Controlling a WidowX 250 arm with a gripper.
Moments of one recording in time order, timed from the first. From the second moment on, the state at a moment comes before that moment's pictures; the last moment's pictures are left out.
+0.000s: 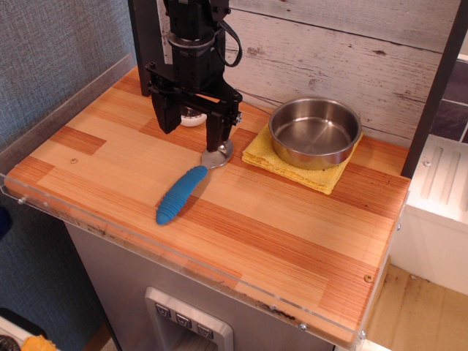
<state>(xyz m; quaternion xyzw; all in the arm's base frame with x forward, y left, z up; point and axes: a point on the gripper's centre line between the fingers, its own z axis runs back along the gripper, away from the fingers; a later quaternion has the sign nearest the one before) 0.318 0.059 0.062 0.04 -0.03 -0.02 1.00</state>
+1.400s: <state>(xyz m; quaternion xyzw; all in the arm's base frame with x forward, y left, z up) 0.395 0.109 0.040 0.03 0.00 0.09 1.00</state>
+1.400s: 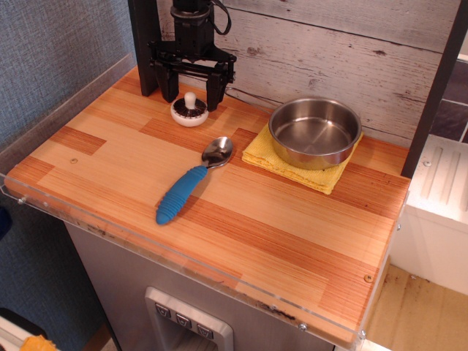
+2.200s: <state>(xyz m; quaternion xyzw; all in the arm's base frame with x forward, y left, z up) 0.393 0.109 0.037 0.03 0.00 0.07 1.00</state>
